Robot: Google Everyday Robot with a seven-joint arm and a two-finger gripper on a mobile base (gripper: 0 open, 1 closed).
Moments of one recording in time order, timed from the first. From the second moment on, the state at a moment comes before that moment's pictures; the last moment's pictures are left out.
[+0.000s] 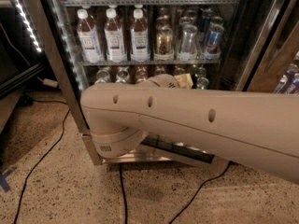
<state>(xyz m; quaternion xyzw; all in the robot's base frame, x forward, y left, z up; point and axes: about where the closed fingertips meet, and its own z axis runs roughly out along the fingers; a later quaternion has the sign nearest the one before) 0.554 -0.106 0.889 0.02 0.79 -0.39 0.47</state>
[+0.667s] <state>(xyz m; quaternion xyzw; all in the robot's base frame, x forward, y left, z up) 0.548 -0.144 0.921 0.06 0.76 -0.40 0.51</state>
